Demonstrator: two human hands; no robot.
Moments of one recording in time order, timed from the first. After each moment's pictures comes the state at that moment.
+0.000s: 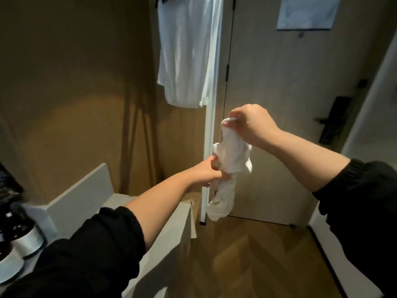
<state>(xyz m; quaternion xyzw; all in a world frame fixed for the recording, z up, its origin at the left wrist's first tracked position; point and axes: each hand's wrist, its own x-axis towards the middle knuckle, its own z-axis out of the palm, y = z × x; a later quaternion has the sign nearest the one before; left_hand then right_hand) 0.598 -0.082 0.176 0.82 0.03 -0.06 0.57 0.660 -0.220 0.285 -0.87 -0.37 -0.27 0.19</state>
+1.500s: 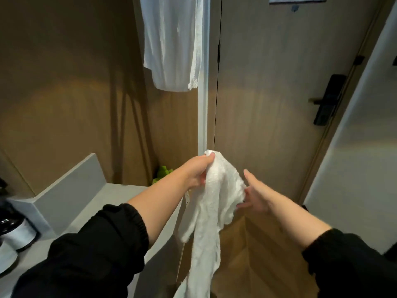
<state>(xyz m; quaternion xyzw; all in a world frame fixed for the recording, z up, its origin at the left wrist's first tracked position) 0.613 -0.105 0.146 0.61 0.17 -0.08 0.77 0.700 -0.287 0.051 -0.72 0.02 0.37 0.59</state>
